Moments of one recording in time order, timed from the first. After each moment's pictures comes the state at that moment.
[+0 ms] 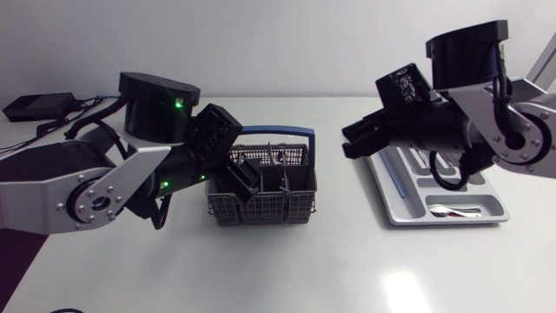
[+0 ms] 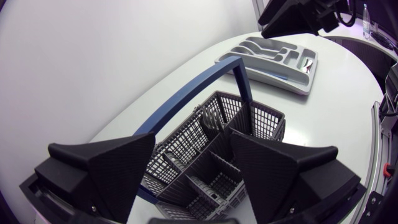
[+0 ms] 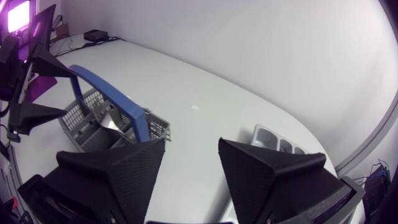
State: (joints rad) left arm -0.67 1.39 0.82 0.06 -0.14 0.34; right arm 0.40 1.30 0.91 -0.17 0.01 -0.19
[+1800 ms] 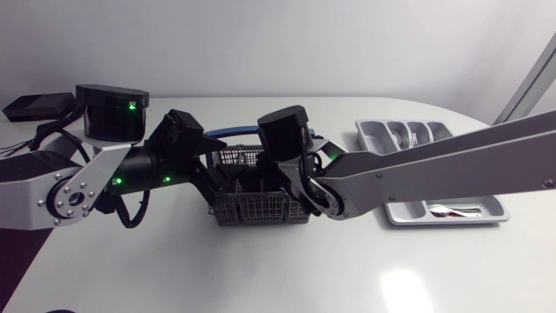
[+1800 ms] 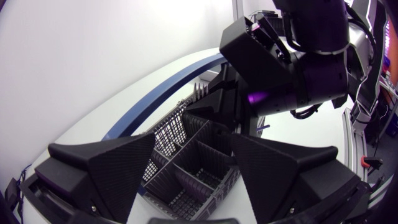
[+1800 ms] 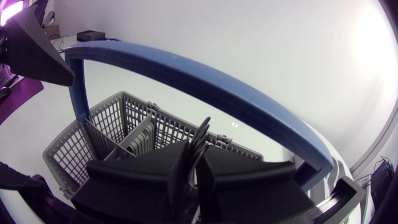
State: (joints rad) left arm -0.44 1.34 0.72 0.12 0.31 0.33; right arm 0.81 1.83 1.02 0.31 0.47 0.00
